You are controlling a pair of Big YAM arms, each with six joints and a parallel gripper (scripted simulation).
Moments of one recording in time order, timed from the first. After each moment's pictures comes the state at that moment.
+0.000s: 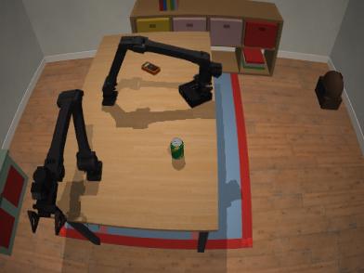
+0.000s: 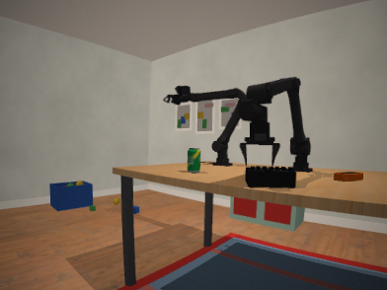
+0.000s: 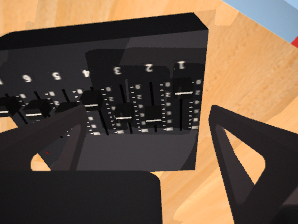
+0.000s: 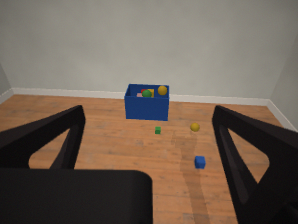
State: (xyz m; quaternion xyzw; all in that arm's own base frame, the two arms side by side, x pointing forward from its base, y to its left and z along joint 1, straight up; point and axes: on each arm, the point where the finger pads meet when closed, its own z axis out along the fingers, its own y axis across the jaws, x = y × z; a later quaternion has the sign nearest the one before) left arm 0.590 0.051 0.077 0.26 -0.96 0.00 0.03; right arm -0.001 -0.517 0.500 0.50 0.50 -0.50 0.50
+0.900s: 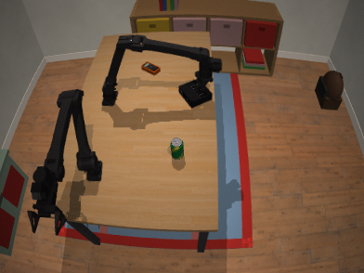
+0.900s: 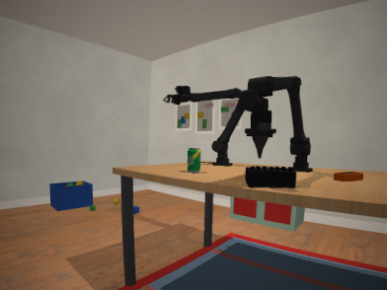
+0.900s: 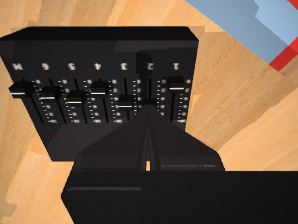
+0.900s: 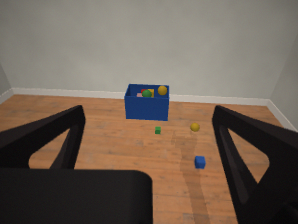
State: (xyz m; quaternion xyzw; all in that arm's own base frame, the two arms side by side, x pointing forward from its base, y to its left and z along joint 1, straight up) left arm 0.598 0.056 0.104 0.31 -0.95 0.00 0.00; right arm -0.001 -0.517 0.500 0.50 0.50 -0.50 0.50
